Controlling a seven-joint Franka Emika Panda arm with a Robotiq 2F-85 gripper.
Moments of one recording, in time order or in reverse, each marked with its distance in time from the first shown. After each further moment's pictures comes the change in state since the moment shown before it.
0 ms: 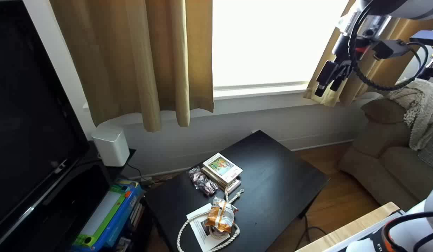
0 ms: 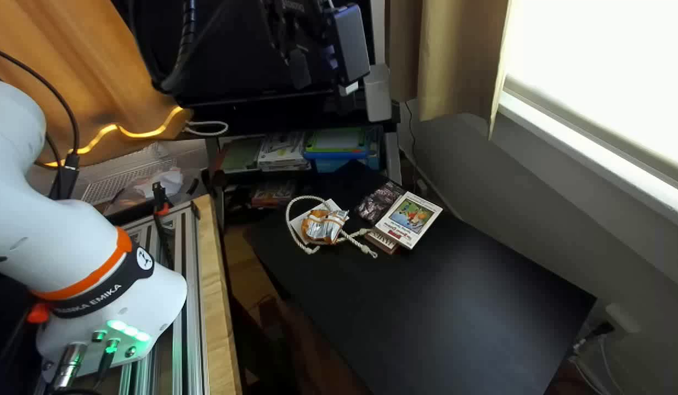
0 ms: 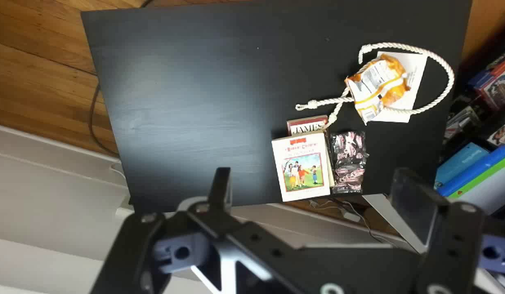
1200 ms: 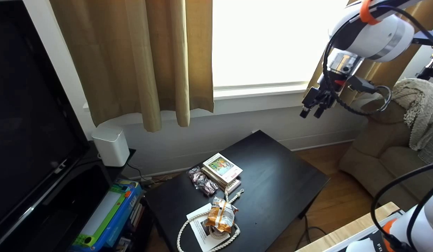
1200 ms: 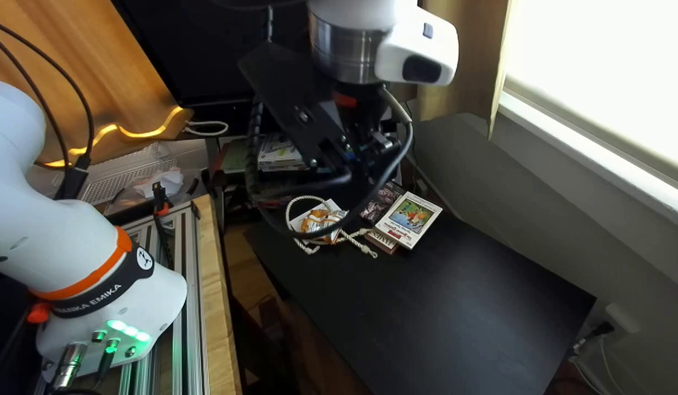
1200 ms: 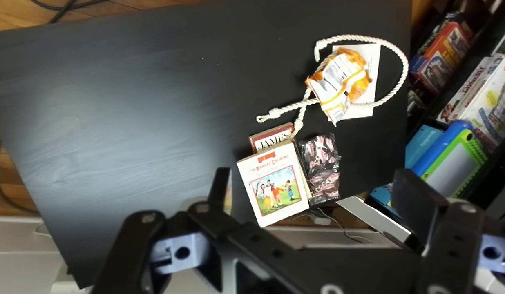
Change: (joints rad) arm 0.004 0.340 -0.115 0.014 0.280 0.147 -0.194
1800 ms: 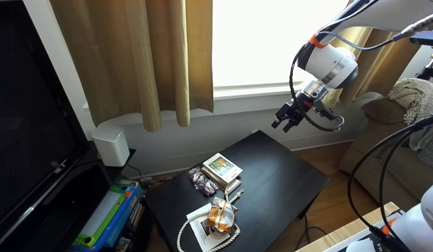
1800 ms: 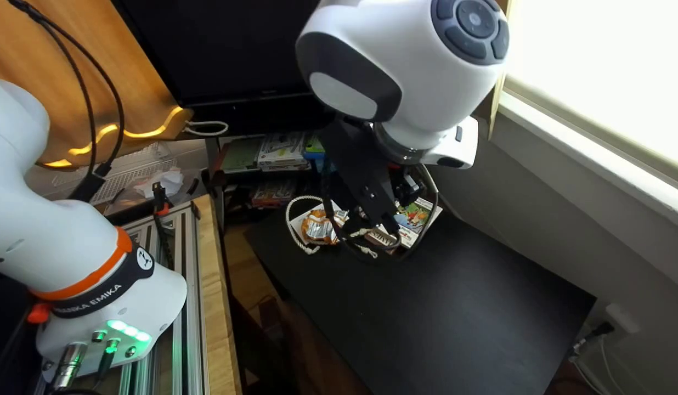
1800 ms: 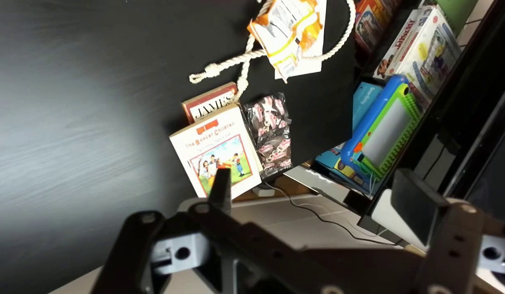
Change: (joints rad) arm -0.052 0.411 0.103 0.159 0.530 0.061 -0.376
